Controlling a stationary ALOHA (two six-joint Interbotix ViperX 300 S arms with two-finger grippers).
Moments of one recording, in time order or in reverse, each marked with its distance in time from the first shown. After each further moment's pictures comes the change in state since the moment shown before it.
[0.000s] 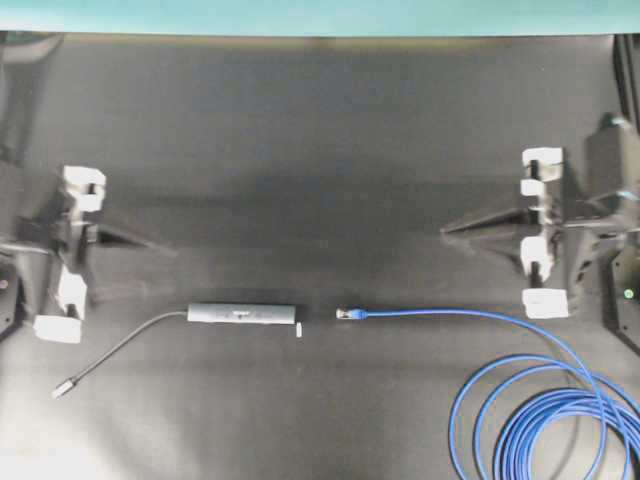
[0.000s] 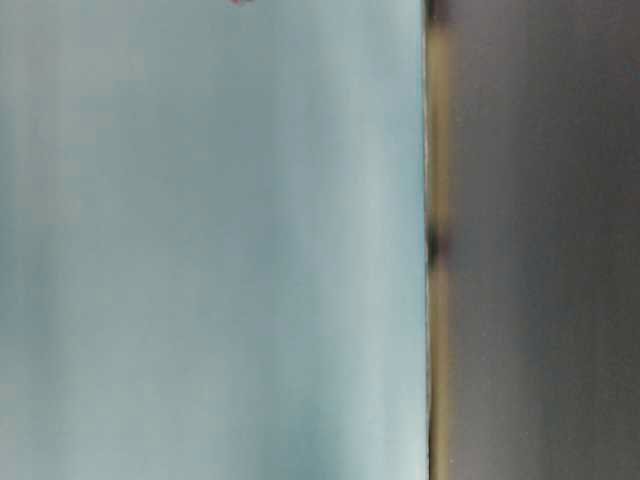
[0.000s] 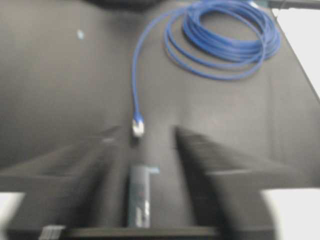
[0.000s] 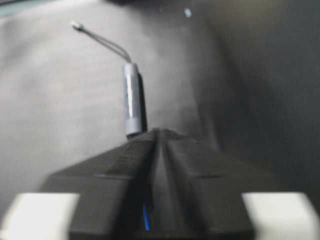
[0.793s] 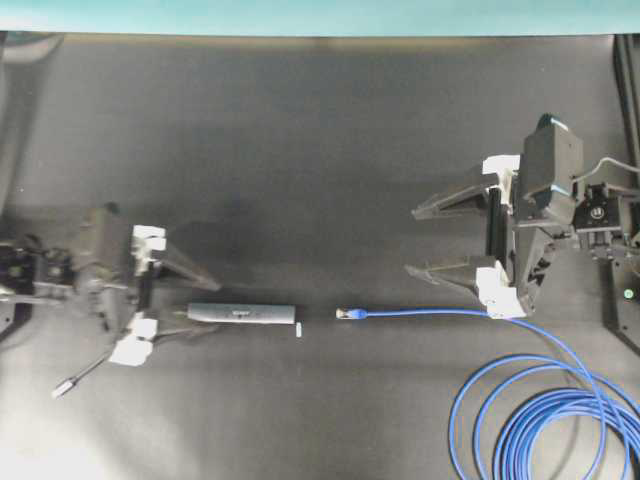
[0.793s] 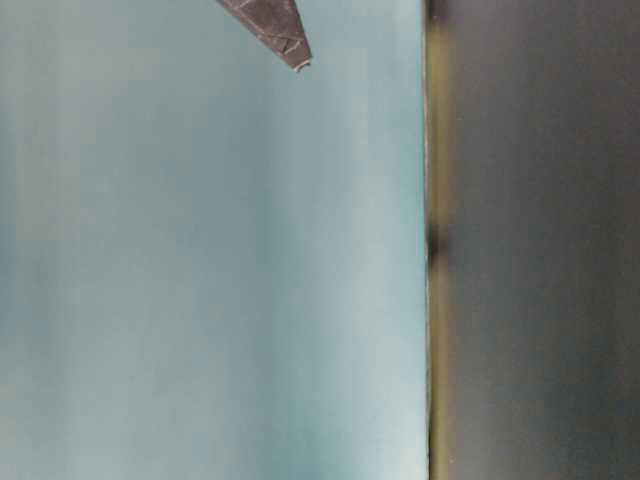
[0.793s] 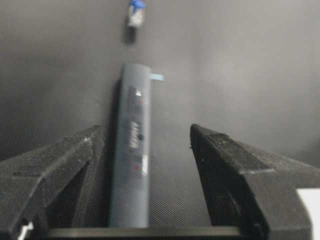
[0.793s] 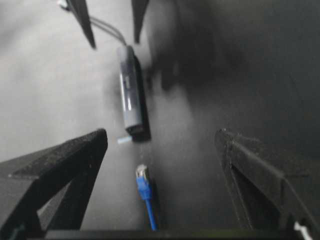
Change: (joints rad) left arm 0.000 0.767 0.038 0.002 -0.686 -0.104; right arm 0.000 0.135 -0.072 0.005 0.015 0.063
